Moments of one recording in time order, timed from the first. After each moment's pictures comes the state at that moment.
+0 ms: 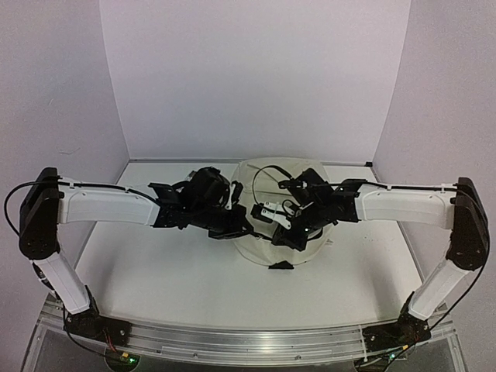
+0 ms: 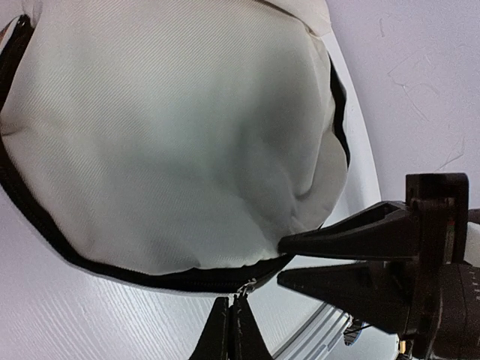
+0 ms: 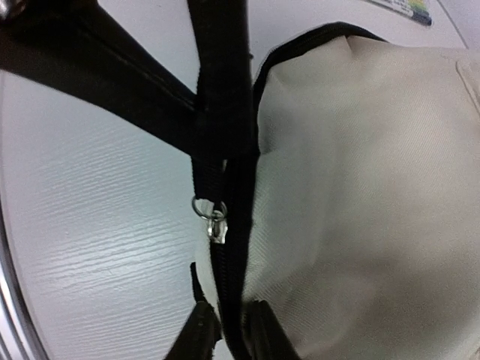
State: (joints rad) left arm -0.97 1.69 1.17 -0.17 0.17 -0.83; right arm 0.85 1.65 1.18 -0.52 -0.14 -0.42
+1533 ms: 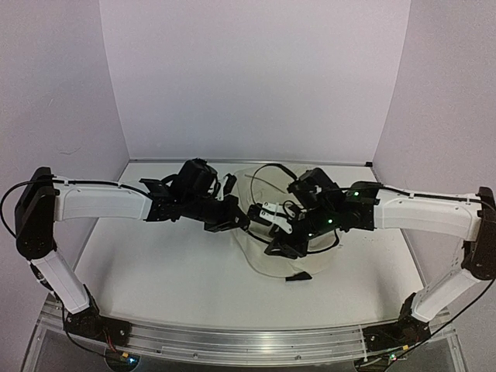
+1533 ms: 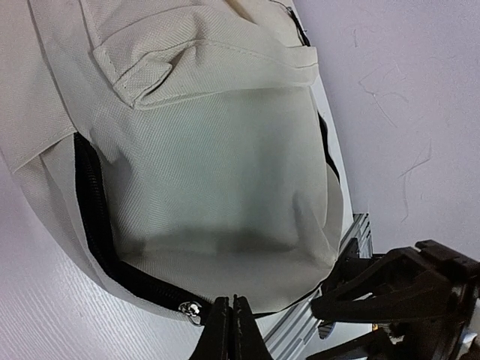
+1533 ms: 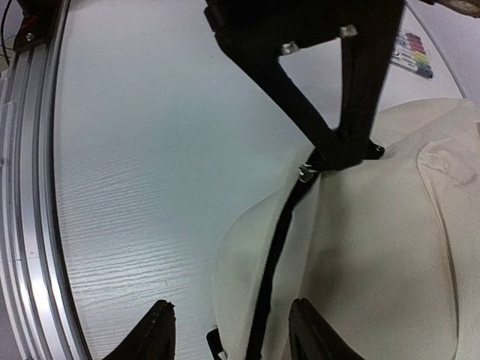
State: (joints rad) left arm -0.89 1.66 1.14 -0.10 0.31 -0.84; right arm 0.97 1.51 1.16 -0.53 -0.15 -0.36
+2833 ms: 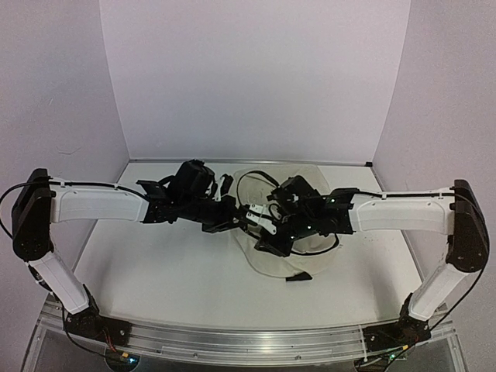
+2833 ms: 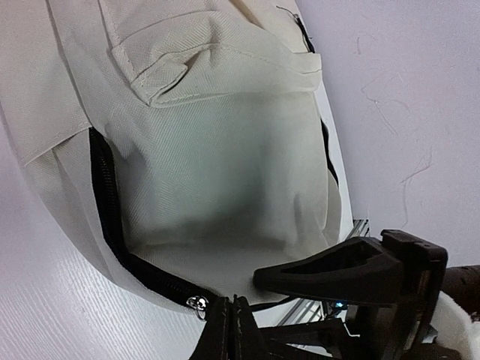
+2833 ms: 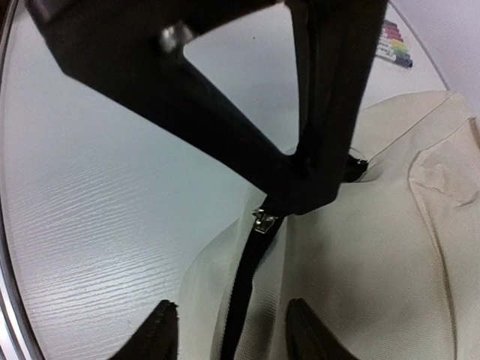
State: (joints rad) left arm -0.89 1.64 1.12 -0.09 0.29 -0.86; right arm 0.98 1.65 1.18 -0.40 -0.03 -0.32
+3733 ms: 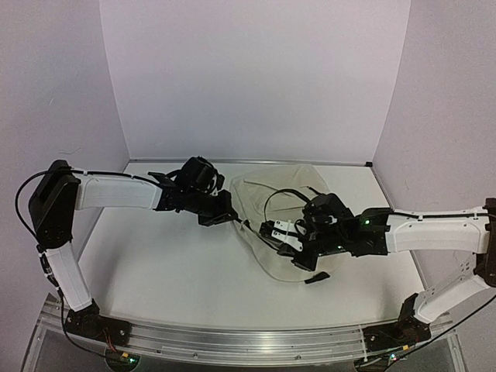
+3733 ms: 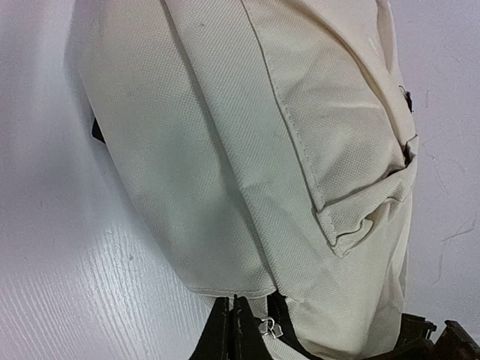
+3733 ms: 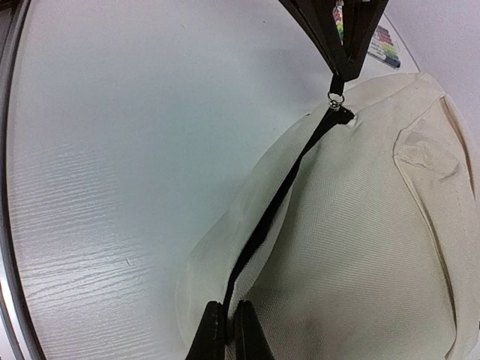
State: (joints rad) left arm -0.78 1.79 1.23 -0.19 0.22 -0.86; right arm 1.01 1.38 0.89 -0.32 0.02 -0.42
